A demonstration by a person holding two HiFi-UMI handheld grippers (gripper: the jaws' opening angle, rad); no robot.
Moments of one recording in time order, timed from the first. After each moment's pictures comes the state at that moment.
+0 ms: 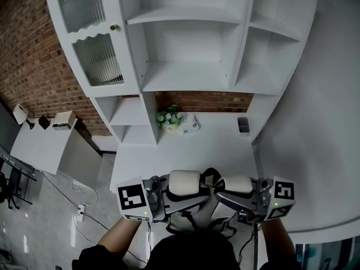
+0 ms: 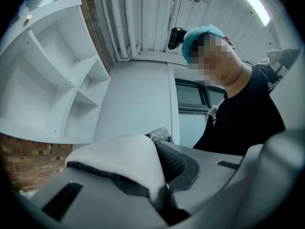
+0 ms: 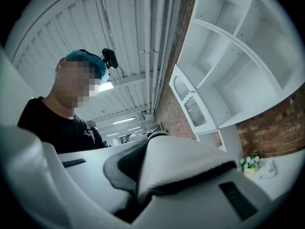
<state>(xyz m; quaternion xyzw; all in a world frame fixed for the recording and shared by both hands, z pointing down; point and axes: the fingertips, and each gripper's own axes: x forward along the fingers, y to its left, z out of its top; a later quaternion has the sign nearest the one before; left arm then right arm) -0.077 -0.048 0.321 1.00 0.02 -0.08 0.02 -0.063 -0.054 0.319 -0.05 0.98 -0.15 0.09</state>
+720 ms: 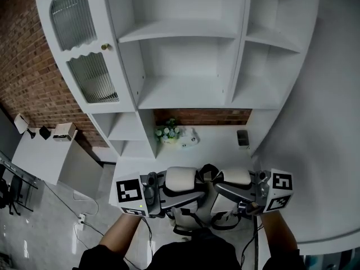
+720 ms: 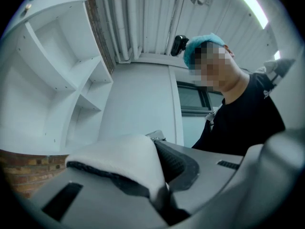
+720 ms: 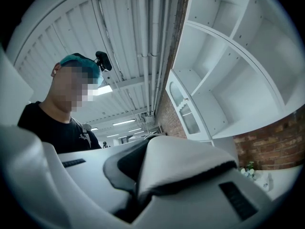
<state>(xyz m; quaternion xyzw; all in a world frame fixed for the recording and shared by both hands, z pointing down) -0.062 -0.114 0.299 1.00 0.03 -0.09 0.01 -0.039 -0.132 0.301 -0.05 0.99 -0.12 0.09</state>
